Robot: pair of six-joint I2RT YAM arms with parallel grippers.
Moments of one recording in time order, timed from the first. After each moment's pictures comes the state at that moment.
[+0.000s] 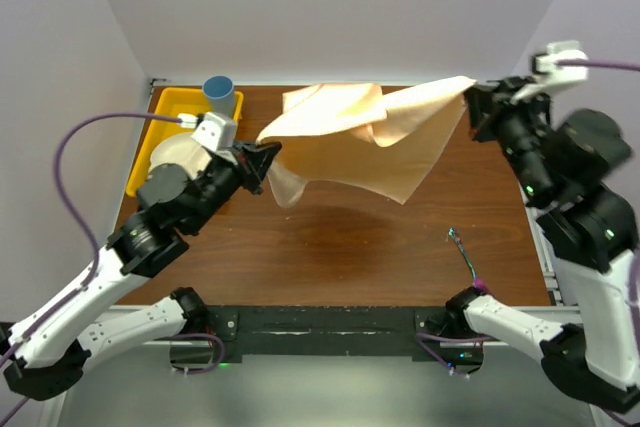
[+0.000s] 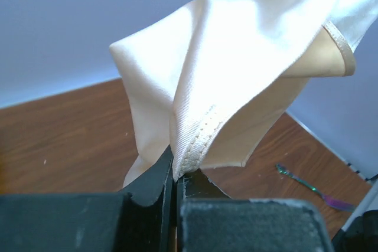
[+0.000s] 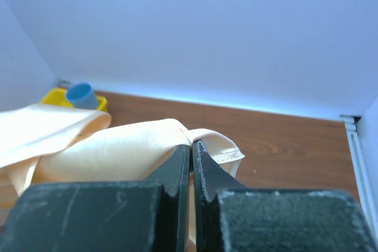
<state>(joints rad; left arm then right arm) -0.85 0.84 1.05 -0.16 -0.24 -0.19 0.52 1.03 1.73 -0.67 0.32 0.09</state>
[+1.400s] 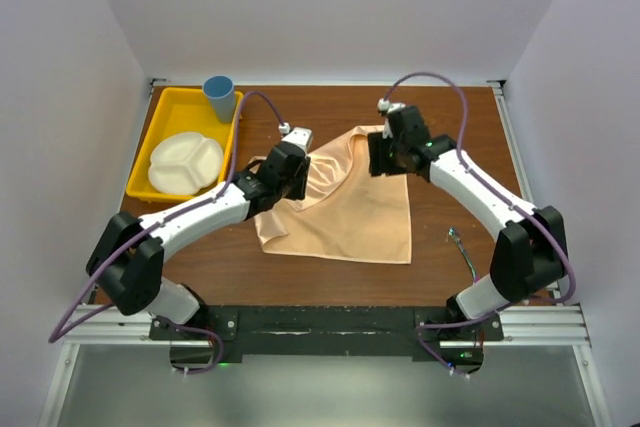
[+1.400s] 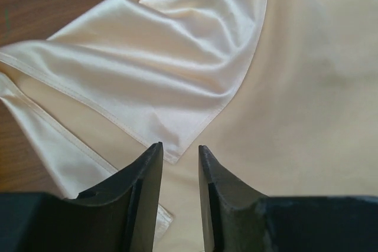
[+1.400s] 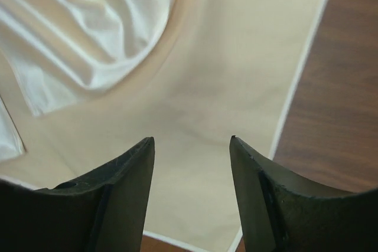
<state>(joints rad) -0.71 1.46 1.01 -0.27 -0.27 -0.36 0.41 1.53 1.26 -0.58 0.06 0.26</state>
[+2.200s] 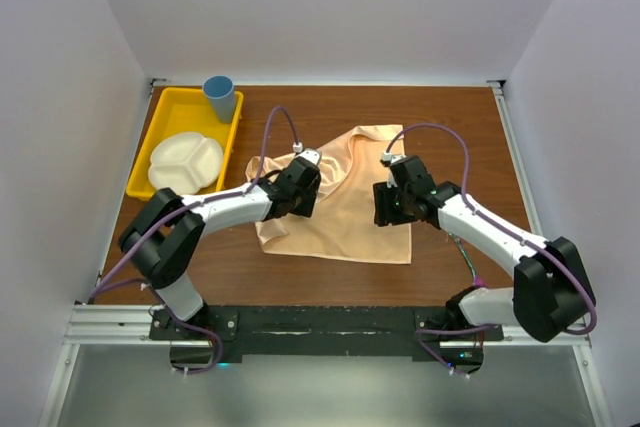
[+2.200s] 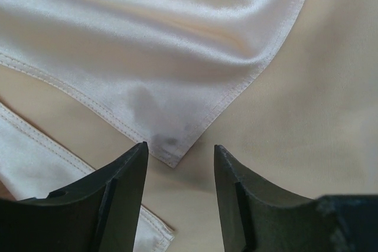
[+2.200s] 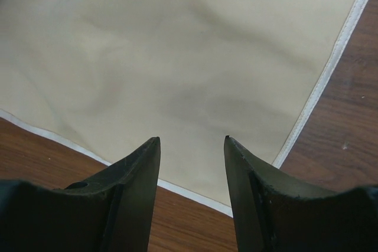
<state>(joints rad) -0.74 1.67 0.97 -0.23 -0.28 -0.36 0.51 1.31 0.81 -0.50 -0.01 0.33</state>
